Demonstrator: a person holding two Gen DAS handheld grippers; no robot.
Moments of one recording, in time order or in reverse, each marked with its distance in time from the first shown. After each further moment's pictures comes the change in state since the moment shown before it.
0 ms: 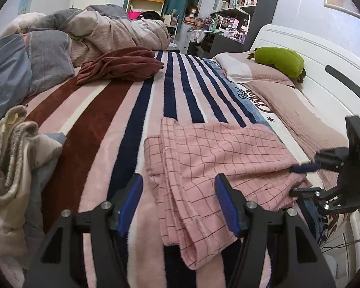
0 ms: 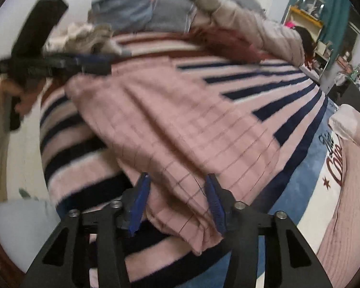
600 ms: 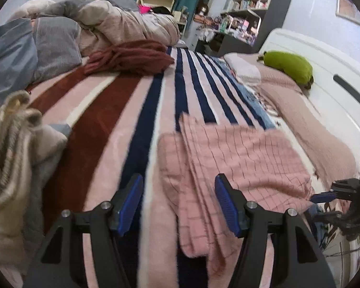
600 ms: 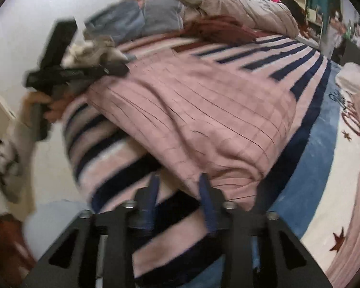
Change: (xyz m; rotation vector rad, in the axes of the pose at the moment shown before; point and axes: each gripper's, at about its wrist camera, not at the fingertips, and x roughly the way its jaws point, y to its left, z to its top) left arm 0.012 0.025 0.008 -0.073 0.004 0.001; right arm -0.029 -0.001 -0.034 0.226 -0.058 0.173
